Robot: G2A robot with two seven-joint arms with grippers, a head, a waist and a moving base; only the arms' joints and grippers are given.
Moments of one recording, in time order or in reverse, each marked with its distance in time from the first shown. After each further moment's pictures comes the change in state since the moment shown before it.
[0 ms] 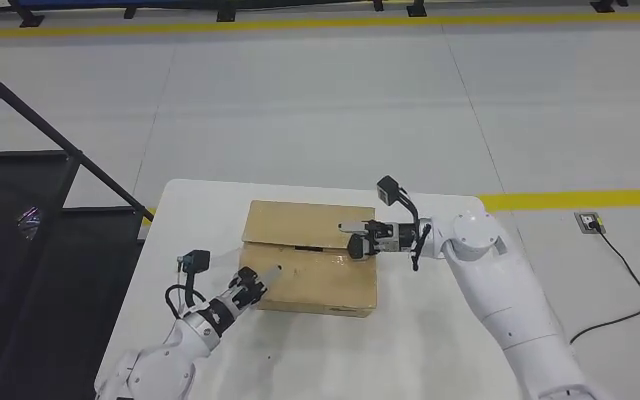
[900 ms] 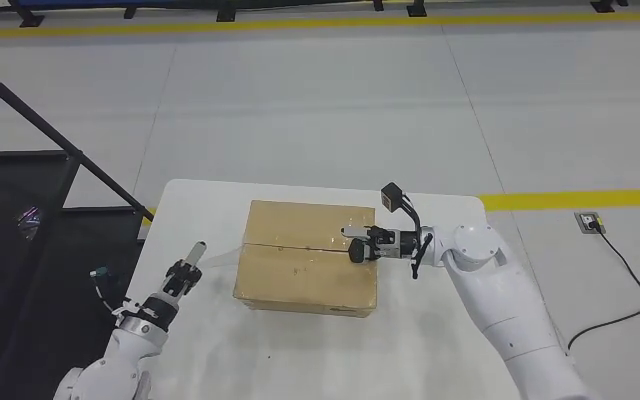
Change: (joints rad) left arm 0.105 0.000 -0.223 -0.006 -0.176 0.080 0.184; right arm -0.046 0.010 0.008 -0.022 0.020 -0.038 -0.032
